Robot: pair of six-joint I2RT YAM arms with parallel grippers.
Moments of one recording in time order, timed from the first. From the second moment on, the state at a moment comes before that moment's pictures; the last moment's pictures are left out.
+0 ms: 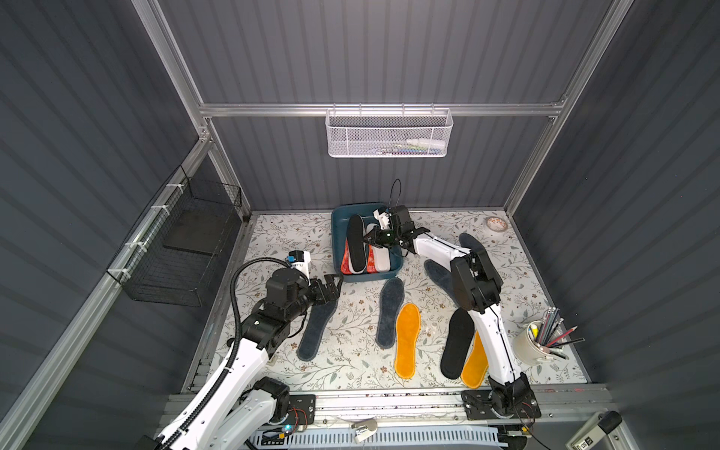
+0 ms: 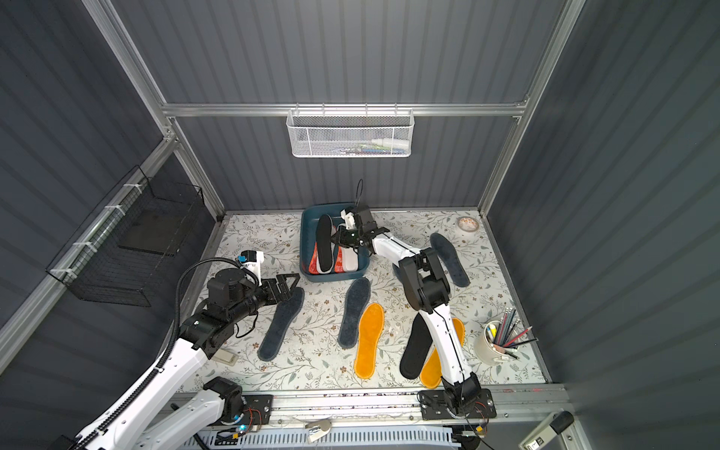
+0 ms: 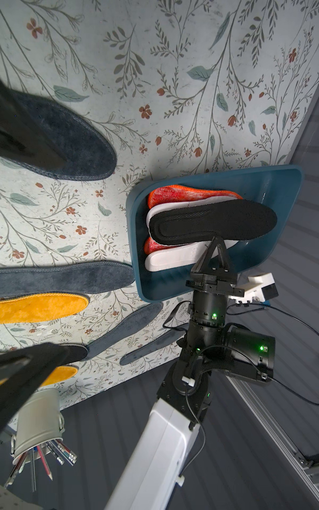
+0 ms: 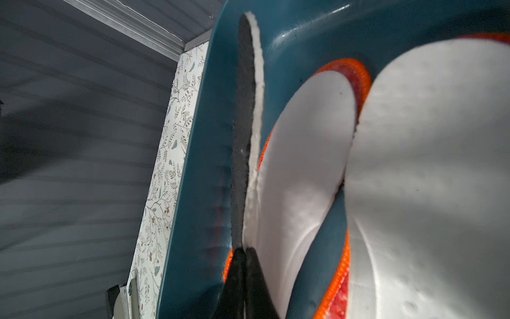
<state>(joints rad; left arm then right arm) -0.42 0.84 0.68 -0.29 0.16 -0.54 0.49 2.42 1.93 -0.15 -0.55 0.62</state>
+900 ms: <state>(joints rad) -0.42 0.95 0.67 -0.16 0.21 -0.55 0.49 1.54 1.12 0.00 -0.27 0.51</state>
